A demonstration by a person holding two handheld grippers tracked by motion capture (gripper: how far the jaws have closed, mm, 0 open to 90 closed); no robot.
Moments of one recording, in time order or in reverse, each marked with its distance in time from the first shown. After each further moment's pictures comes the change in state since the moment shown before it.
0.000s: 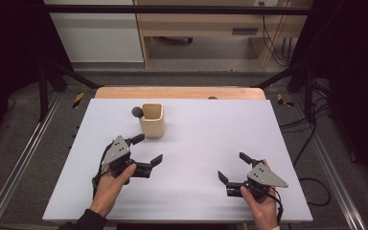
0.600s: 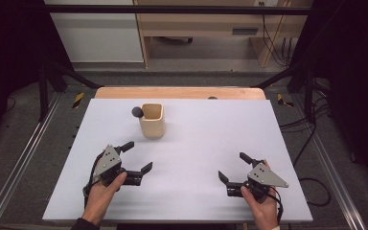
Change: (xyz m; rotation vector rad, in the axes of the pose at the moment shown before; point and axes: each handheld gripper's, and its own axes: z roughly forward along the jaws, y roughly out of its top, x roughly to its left) left arm 0.007 -0.026 -0.028 0.024 0.061 0.043; right arm -0.001 0.000 -0.001 -0.002 -0.002 -0.002
